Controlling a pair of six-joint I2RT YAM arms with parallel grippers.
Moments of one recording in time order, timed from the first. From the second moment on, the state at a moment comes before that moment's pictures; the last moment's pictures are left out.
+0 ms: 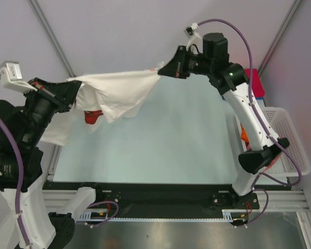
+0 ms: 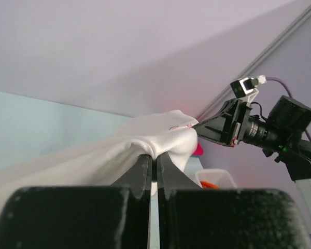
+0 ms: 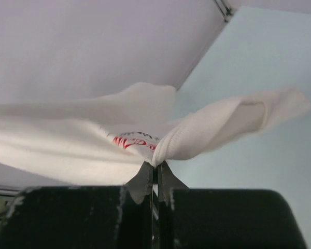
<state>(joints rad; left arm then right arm) -0.04 0.96 1.85 -0.82 0.24 -0.60 0.52 1.78 2.25 -0.69 -0.56 0.57</state>
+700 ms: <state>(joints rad) -0.69 1.46 1.03 -0.58 0.66 -0.78 0.07 1.81 1.35 -0.87 -0.29 0.41</state>
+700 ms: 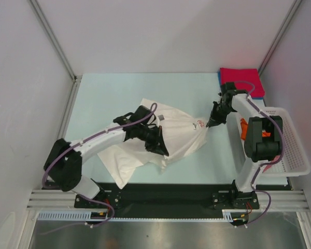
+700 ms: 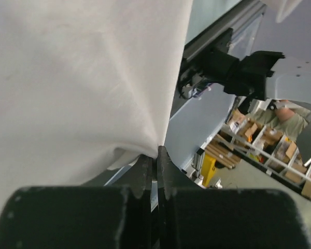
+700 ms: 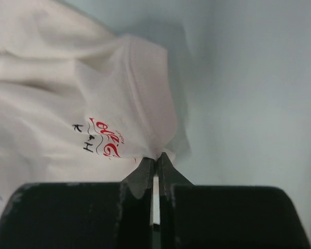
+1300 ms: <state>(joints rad) -0.59 1.23 1.02 -0.75 0.45 -0.63 0.08 2.12 1.89 -0.91 -0.05 0.34</state>
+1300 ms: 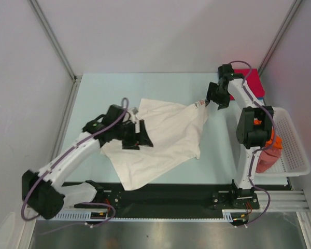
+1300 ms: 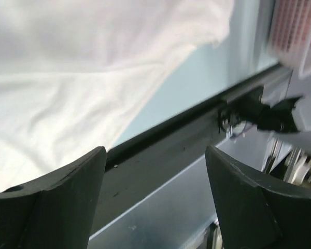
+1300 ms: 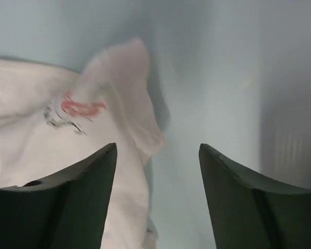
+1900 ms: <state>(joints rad) -0.14 1.26 0.68 -0.71 0.31 -0.72 0.29 1.60 1.11 -0.81 -0.24 0.37</state>
